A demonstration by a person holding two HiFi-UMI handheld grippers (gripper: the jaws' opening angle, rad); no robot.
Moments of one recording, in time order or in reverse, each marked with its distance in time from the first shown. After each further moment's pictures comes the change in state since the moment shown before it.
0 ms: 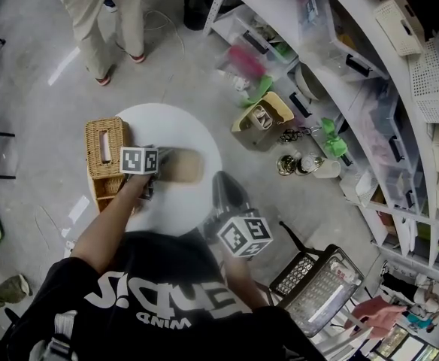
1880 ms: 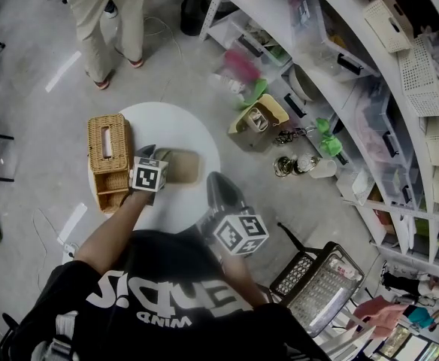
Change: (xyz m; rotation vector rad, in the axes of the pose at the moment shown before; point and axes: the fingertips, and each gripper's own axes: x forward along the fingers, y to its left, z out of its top) left arm -0.027 -0.023 -0.013 0.326 -0.129 0.165; right arm -0.023 0.025 -0.015 -0.038 0.020 0.031
